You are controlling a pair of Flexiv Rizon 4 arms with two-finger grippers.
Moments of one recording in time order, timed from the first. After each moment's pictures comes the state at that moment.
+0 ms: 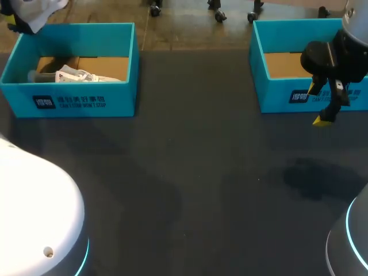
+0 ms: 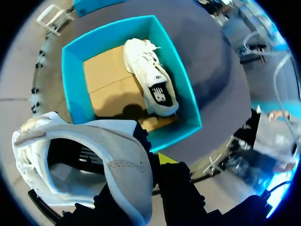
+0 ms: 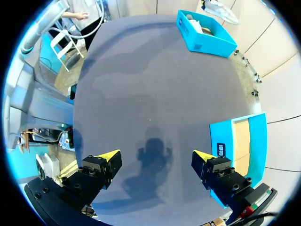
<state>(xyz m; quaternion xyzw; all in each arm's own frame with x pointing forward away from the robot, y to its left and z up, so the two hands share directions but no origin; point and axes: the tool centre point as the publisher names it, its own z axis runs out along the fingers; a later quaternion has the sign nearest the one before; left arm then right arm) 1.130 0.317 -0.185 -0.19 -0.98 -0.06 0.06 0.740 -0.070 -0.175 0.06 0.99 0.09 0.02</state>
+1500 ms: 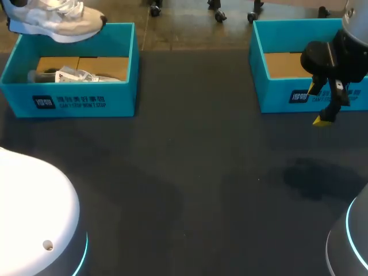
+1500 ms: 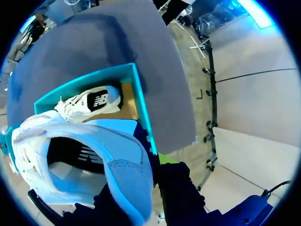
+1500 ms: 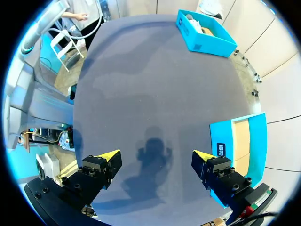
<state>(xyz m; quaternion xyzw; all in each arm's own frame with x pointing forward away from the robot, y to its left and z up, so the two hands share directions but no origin) 1.159 0.323 -0.165 -0.78 -0.62 -0.10 0.03 0.740 -0.070 -0.175 0.06 0.99 0.09 0.02</state>
